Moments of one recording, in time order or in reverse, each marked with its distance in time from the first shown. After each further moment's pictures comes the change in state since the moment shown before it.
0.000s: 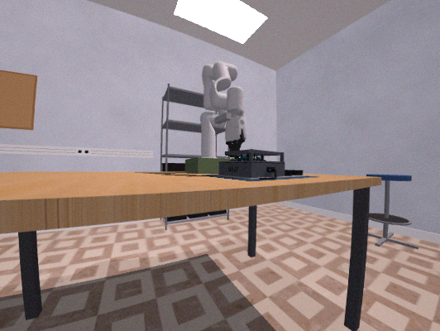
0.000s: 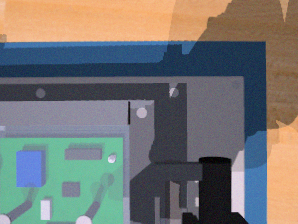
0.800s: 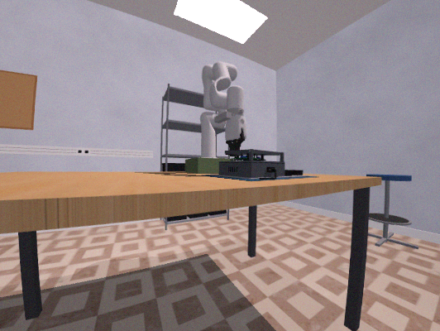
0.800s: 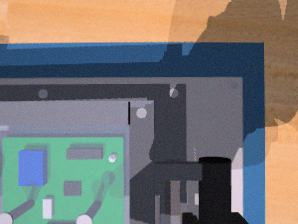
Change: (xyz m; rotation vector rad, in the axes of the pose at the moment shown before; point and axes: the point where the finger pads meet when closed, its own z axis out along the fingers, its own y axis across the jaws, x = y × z) arm 0.000 0.000 -0.004 0.000 0.000 0.000
